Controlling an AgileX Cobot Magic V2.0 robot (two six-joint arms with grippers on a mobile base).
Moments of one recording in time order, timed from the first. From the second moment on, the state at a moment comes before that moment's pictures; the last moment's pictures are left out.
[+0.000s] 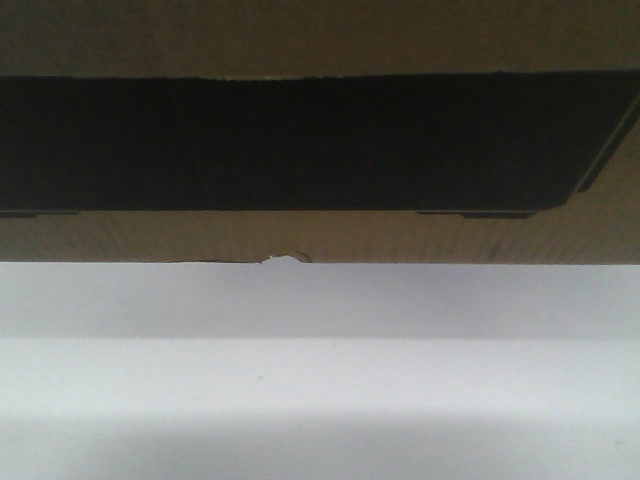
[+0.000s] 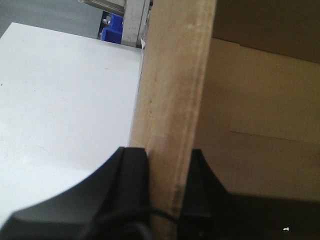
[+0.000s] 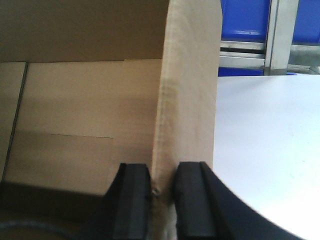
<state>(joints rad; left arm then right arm) -0.30 0.56 -1.10 0.06 0.99 -0.35 0.04 0.49 -1.08 0.24 0.98 0.06</state>
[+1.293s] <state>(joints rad) -0.30 0.56 -1.10 0.06 0.99 -0.34 0.04 0.49 -1.08 0.24 0.98 0.06</state>
